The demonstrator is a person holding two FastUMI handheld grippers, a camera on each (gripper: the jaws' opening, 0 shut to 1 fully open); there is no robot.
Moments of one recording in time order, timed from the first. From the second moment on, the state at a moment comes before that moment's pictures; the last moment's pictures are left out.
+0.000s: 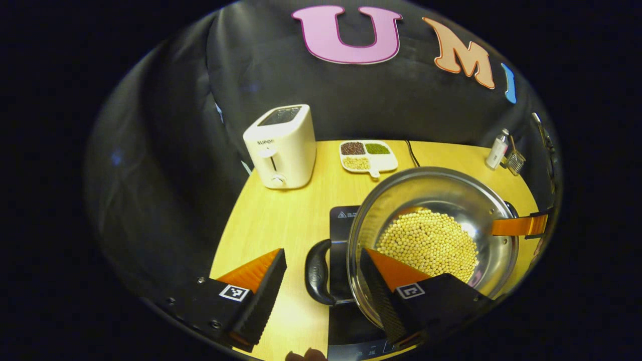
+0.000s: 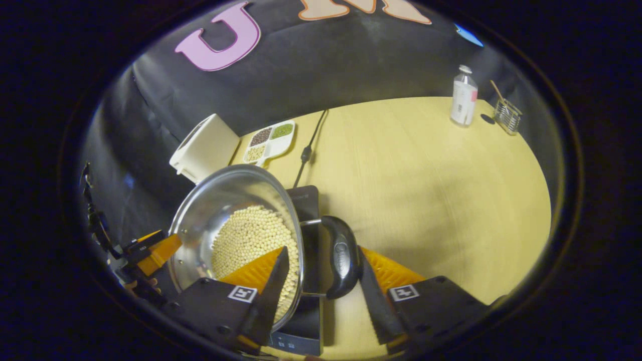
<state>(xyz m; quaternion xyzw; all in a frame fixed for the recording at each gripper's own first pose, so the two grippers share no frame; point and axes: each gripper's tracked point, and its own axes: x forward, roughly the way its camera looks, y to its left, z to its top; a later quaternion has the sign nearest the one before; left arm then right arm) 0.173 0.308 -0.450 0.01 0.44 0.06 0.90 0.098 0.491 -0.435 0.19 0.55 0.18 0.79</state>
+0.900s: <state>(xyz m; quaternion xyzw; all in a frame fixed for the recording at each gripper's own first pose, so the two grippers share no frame) 0.142 0.230 -0.314 0.04 0.32 0.14 0.94 0.134 0.343 -0.379 0.21 0.45 0.20 0.84</state>
